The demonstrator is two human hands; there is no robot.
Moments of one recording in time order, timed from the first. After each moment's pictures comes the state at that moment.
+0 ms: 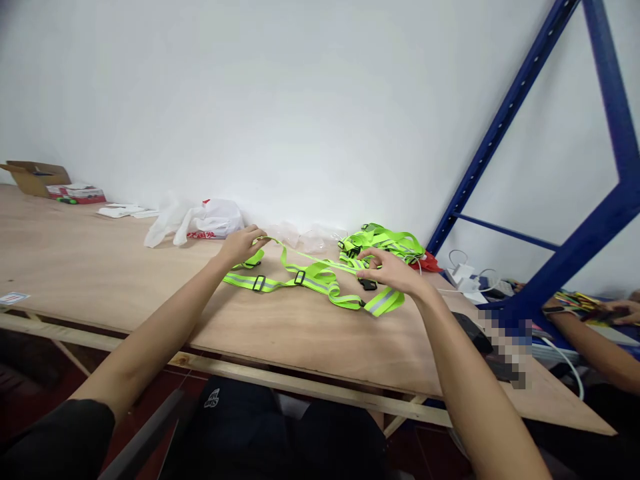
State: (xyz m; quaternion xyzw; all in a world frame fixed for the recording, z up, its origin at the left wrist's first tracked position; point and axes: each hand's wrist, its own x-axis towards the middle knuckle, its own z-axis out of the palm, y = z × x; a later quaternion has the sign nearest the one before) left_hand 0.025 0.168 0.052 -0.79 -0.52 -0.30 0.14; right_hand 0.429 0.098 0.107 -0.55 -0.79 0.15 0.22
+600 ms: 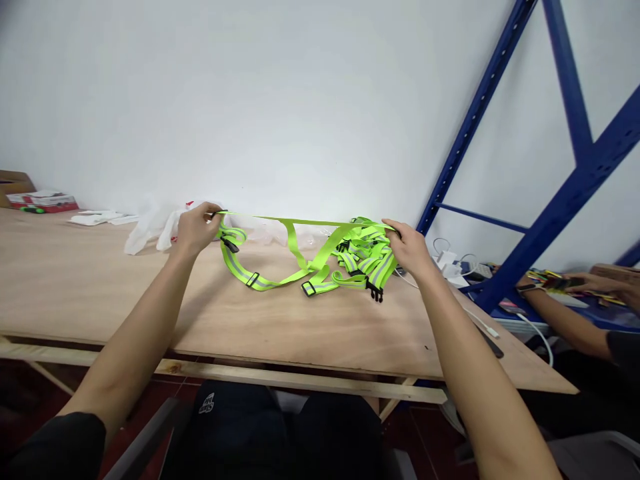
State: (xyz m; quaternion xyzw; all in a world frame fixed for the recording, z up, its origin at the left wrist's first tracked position) left_hand -0.016 0.162 0.089 -0.64 -0.54 -0.53 0.13; right_hand 0.477 0.121 0.114 -0.57 -0.67 -0.02 0.47
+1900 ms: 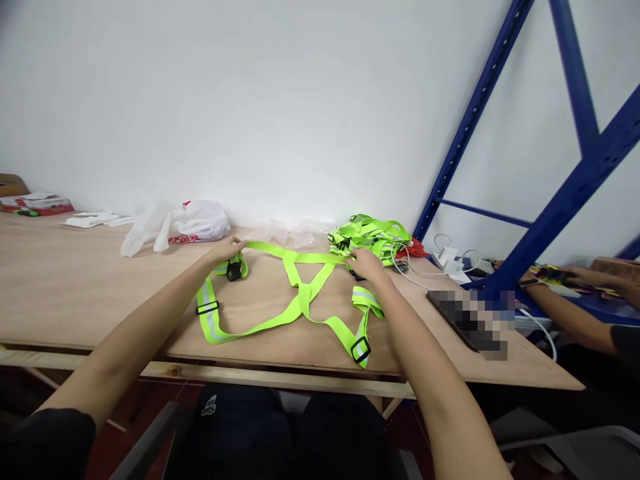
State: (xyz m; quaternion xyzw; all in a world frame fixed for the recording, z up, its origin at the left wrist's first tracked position) left_hand 0.000 0.209 0.035 -0.68 -0.66 -0.28 -0.16; right_hand 0.435 0.190 0.031 -0.67 -0.72 -0.03 0.16
